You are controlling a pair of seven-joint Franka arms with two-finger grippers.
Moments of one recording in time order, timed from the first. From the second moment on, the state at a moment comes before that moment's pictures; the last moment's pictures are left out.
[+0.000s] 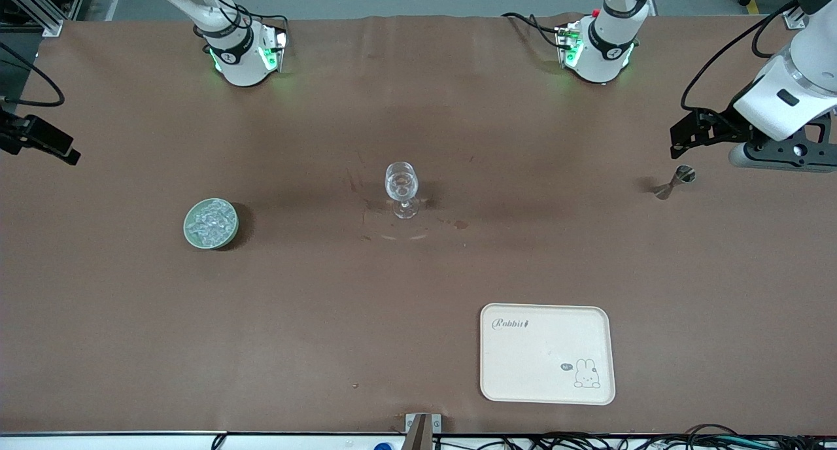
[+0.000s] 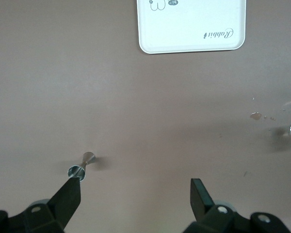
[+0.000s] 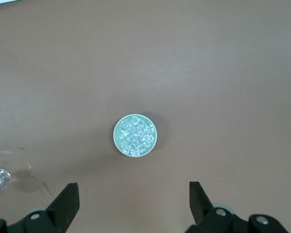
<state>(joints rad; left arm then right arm) -0.05 -0.02 -0.10 -1.62 -0.01 1.61 -0.04 -0.06 0.01 0.02 -1.49 -0.02 1.52 0.14</state>
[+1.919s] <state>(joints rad) 0.00 0.16 0.33 -1.63 -0.26 1.59 -0.34 -0.05 0.01 0.02 -1.57 -0.02 1.59 0.14</state>
